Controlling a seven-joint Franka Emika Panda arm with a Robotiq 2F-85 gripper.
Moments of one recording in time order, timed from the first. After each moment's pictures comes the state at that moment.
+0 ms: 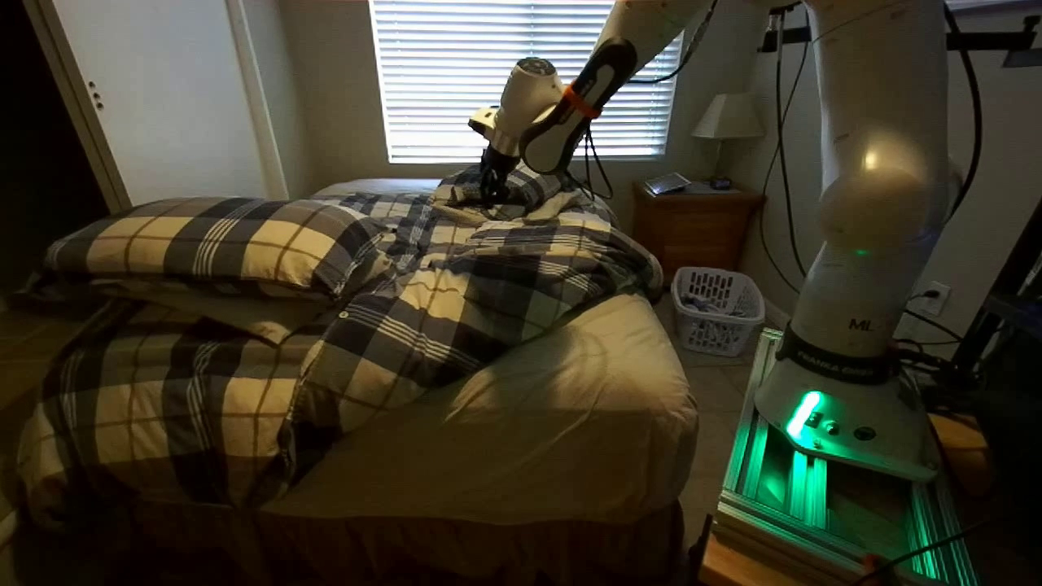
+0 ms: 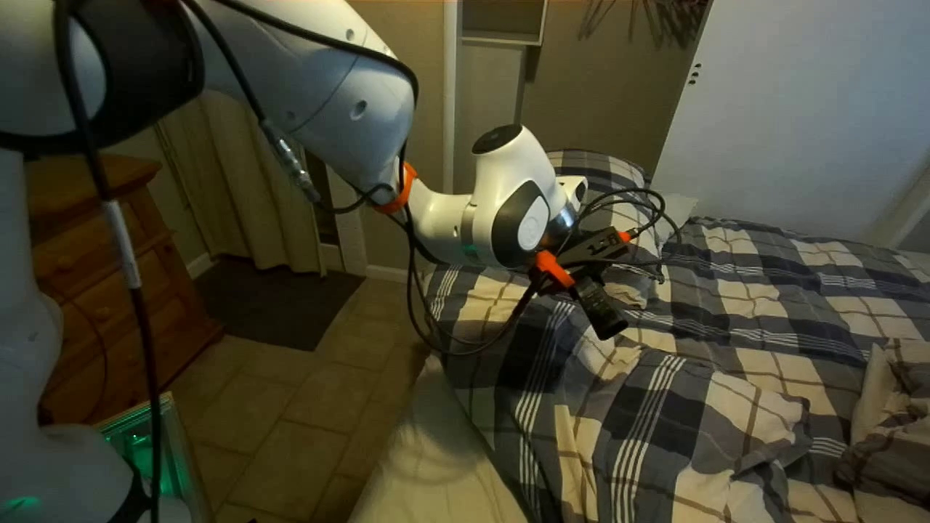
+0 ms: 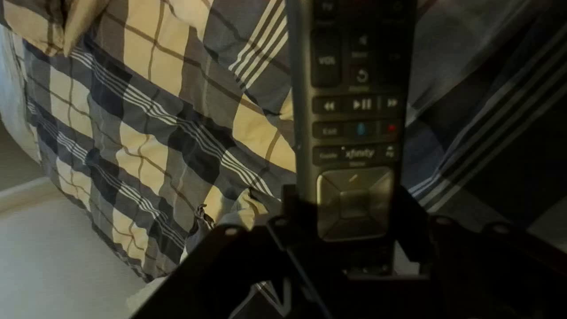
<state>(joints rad) -0.26 0.38 0.01 -1.96 -0.56 2.96 -0.73</state>
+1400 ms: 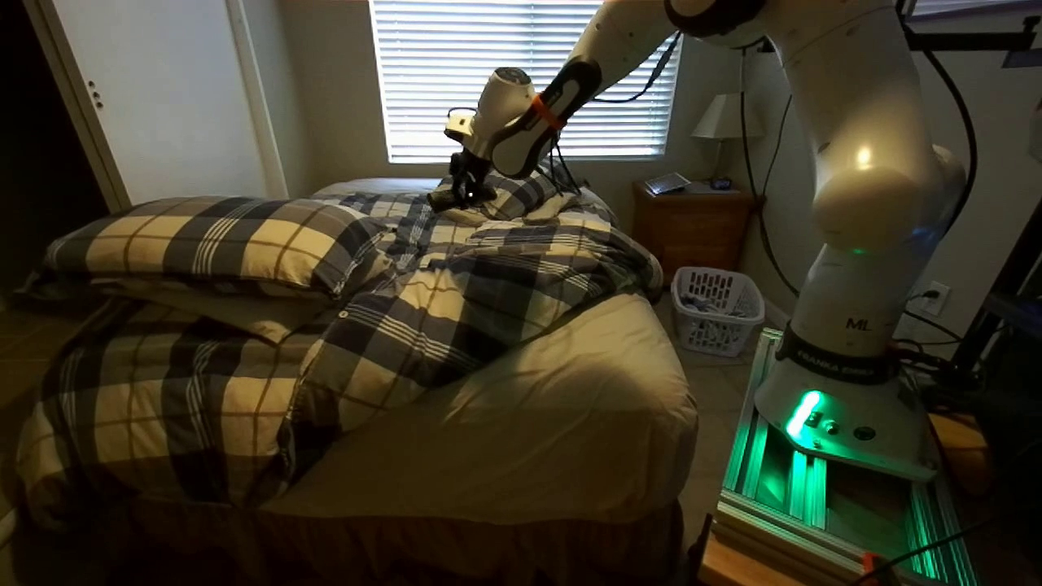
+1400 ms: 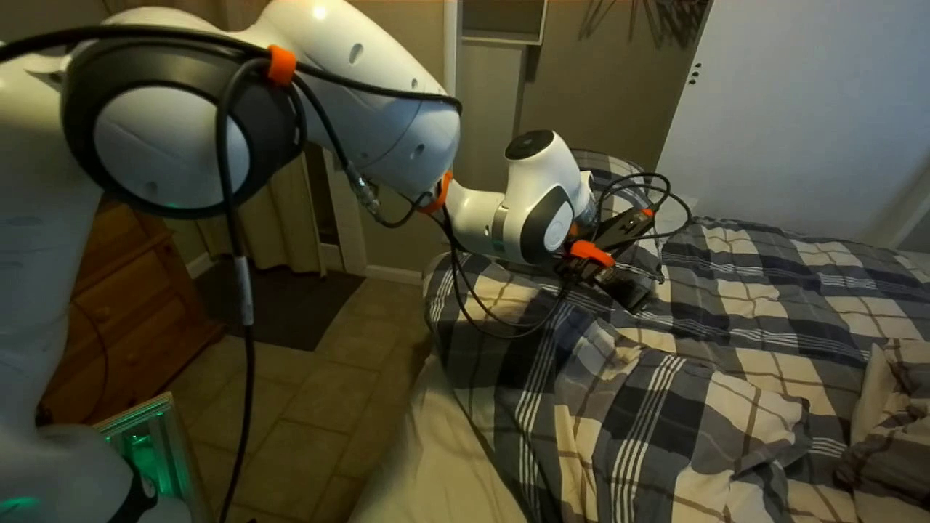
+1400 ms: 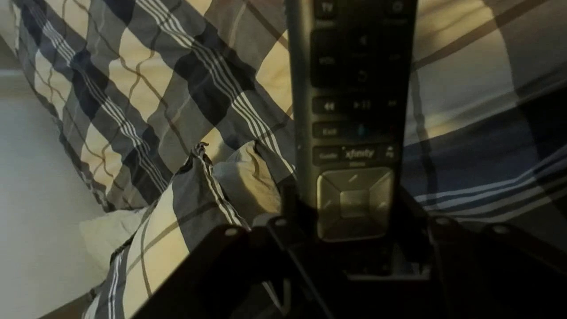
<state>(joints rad) -0.30 0.57 0.11 -1.72 -0.47 2.94 -1.12</state>
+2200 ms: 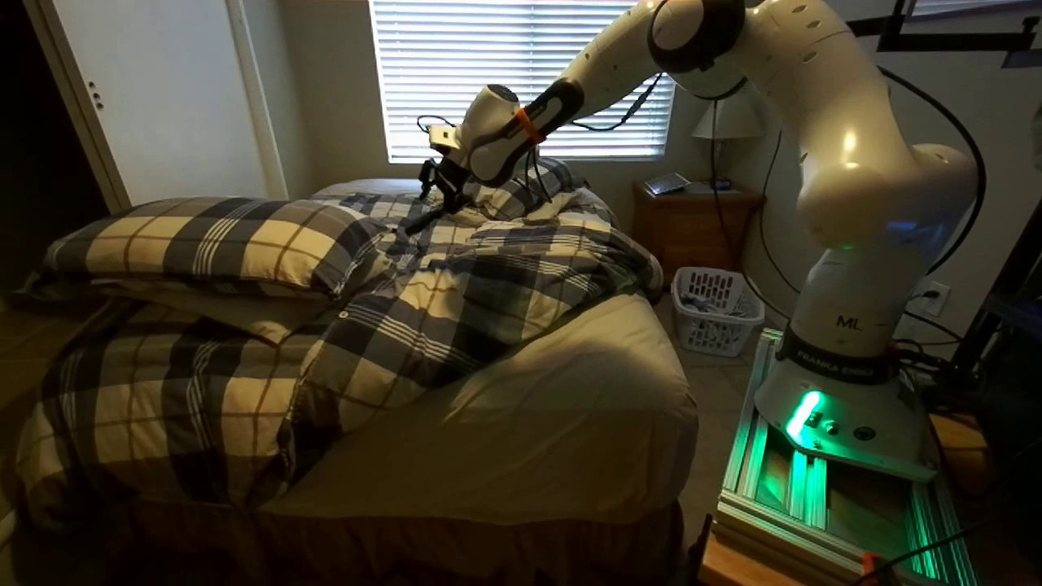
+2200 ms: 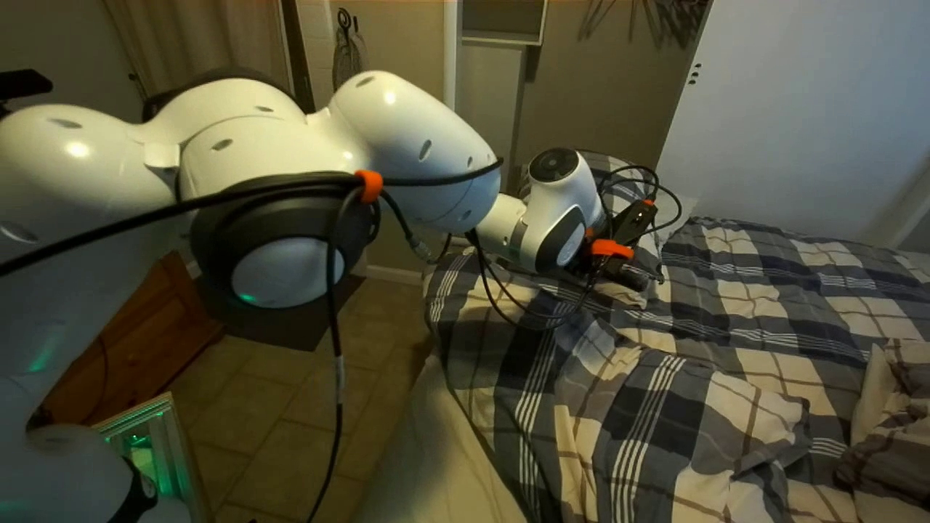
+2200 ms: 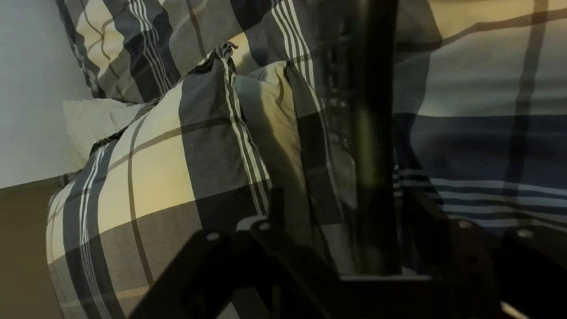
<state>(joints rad) -0.49 0.80 0.41 -1.49 -0.47 2.94 -1.53</state>
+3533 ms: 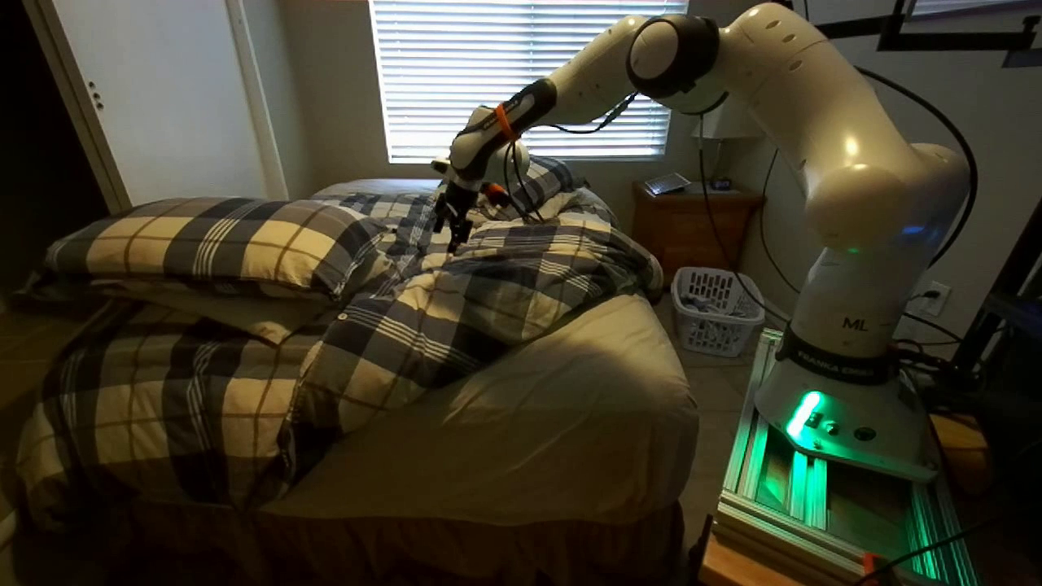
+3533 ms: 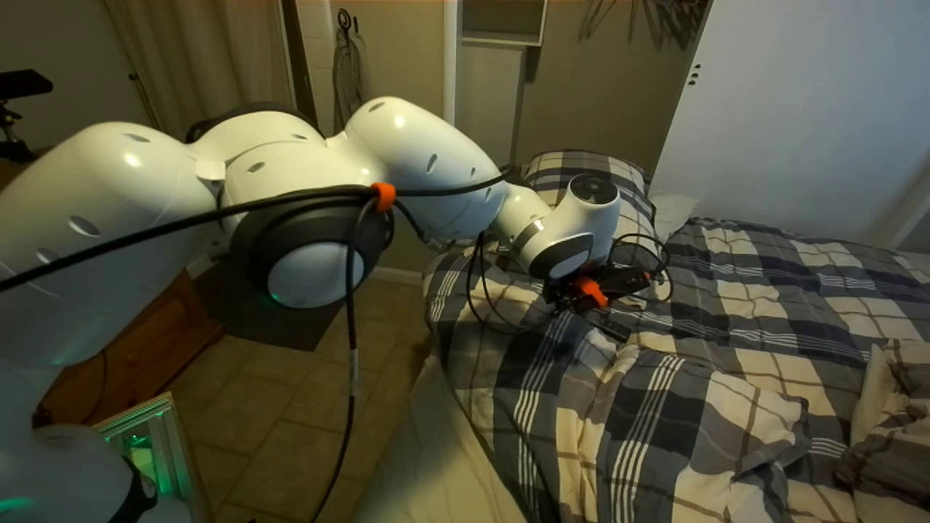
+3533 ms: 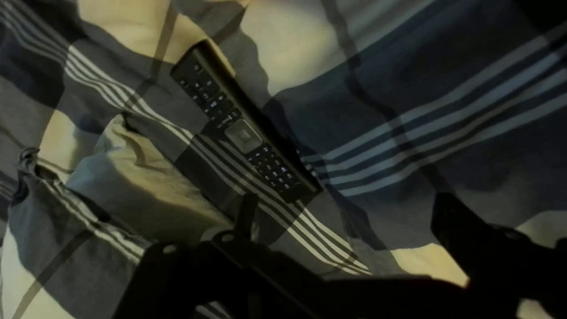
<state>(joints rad) -0.37 0.88 0.27 -1.36 0.00 2.59 -1.40</state>
